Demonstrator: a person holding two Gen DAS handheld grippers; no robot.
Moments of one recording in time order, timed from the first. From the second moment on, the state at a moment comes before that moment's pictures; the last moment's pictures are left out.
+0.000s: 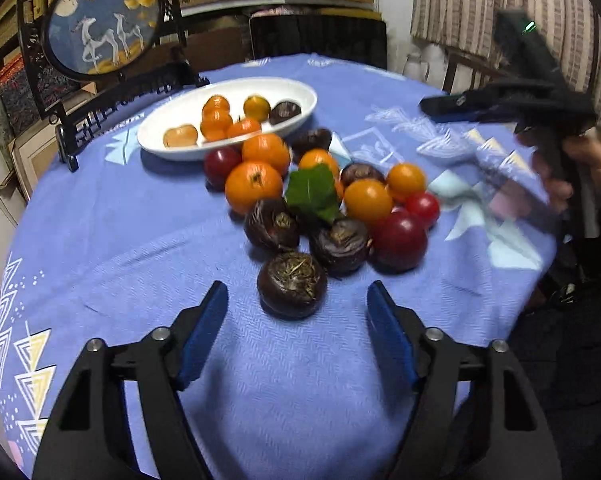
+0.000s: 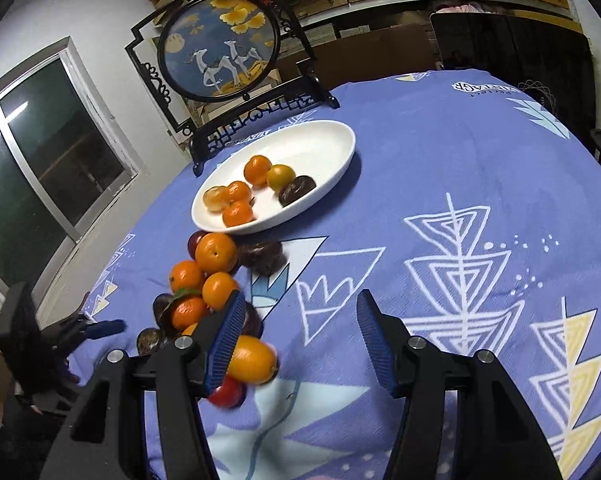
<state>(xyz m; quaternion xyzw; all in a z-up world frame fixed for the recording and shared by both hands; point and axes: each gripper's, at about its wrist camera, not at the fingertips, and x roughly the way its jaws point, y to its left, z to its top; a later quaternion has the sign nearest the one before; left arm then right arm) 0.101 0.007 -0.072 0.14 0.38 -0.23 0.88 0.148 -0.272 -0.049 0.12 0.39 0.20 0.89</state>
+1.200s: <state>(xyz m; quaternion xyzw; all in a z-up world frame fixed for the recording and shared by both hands) 0.103 0.033 -0.037 0.04 0.33 -0.24 0.91 0.144 -0.229 -0.063 0.07 0.42 0.26 0.87</state>
